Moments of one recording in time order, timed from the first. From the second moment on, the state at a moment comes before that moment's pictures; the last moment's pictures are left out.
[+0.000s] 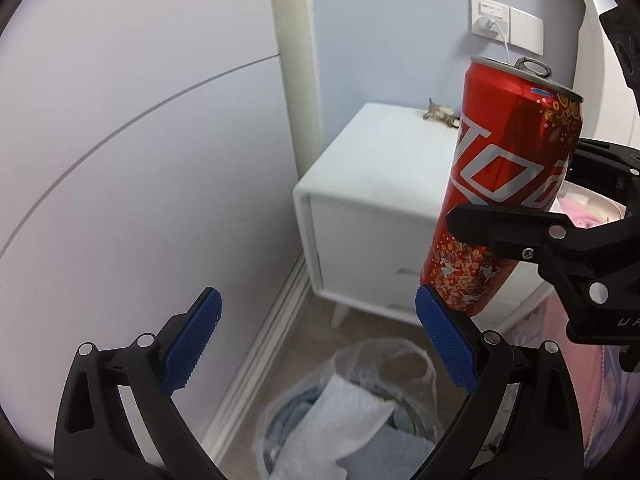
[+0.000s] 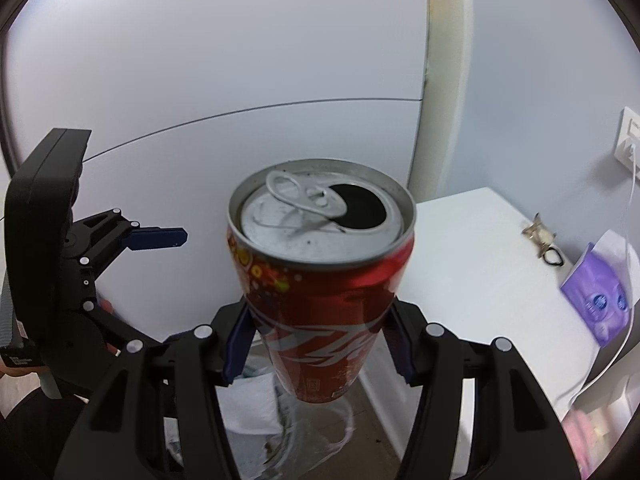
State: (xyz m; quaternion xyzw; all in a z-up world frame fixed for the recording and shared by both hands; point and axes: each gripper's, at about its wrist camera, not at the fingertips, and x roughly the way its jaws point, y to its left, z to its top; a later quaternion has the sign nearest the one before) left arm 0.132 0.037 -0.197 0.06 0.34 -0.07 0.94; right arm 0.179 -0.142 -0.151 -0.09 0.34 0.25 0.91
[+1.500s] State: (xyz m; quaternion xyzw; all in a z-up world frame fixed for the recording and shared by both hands) left arm 0.068 0.095 -0.432 0.04 0.51 -0.05 0.86; right arm 0.160 -0.028 -0.409 -0.12 0.56 0.35 0.74
